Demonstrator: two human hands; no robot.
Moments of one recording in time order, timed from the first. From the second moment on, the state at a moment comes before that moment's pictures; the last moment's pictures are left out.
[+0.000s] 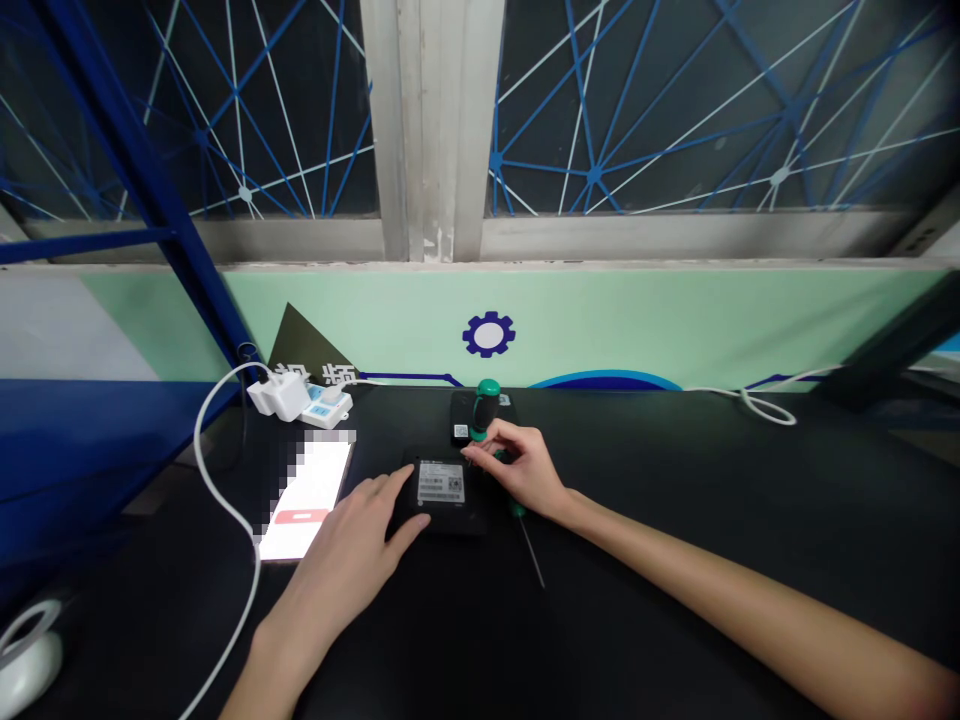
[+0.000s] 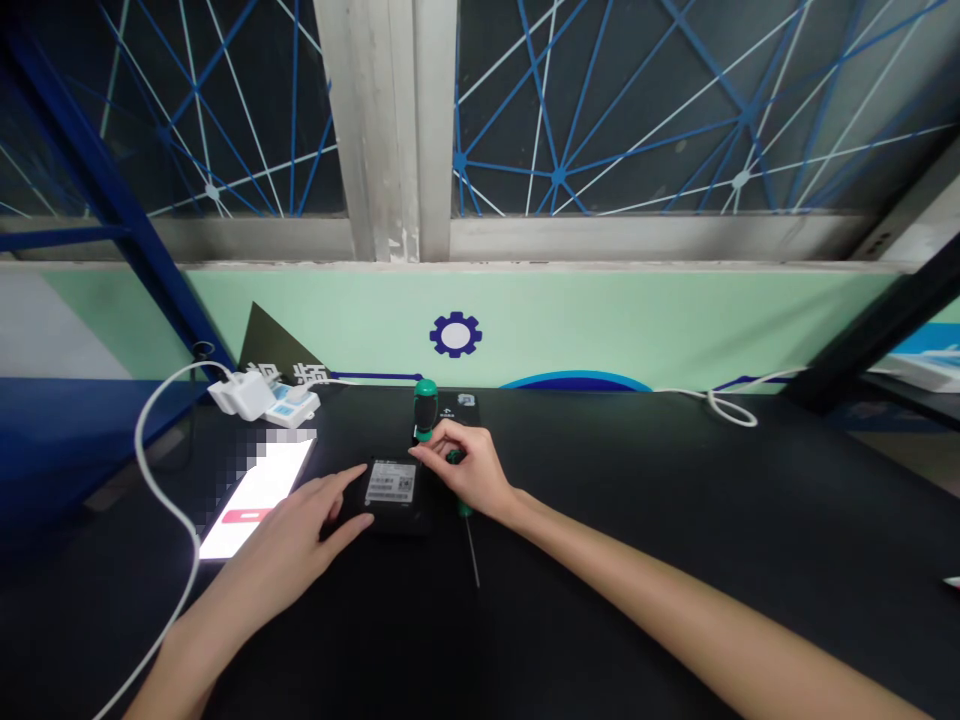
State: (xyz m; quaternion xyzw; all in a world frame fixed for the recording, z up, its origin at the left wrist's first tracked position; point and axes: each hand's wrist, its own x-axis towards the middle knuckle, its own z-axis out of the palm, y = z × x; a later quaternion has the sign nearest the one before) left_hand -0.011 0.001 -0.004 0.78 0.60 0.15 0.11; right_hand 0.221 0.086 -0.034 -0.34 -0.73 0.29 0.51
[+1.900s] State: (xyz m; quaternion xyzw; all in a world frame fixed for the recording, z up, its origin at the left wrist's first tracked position) left_hand -0.013 0.003 -0.008 0.78 0.60 0.14 0.12; right_hand 0.222 0.079 -0.026 -0.30 -0.75 0.30 0.52
